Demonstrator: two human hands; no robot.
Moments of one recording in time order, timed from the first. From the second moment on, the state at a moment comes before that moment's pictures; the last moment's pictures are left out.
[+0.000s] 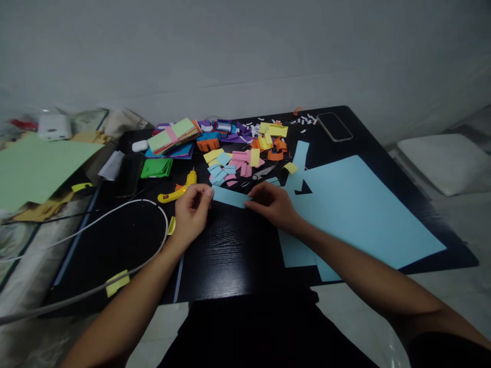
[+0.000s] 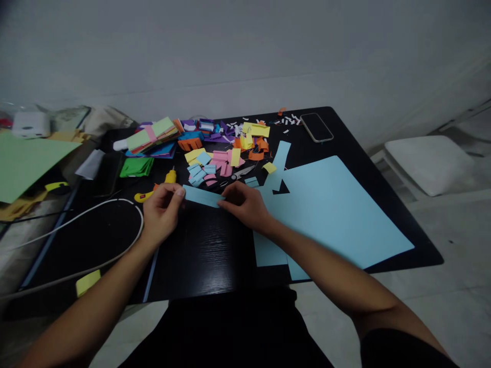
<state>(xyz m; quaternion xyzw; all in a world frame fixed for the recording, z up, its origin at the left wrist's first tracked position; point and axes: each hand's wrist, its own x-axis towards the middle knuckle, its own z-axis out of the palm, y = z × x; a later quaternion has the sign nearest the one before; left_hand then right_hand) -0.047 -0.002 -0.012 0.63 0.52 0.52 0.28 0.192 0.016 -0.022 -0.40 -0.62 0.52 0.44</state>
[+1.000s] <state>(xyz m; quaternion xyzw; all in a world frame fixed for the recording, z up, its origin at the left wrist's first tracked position) -0.047 -0.002 -0.012 0.61 0.51 0.53 0.29 0.193 0.022 -0.019 -0.37 -0.55 0.59 0.46</state>
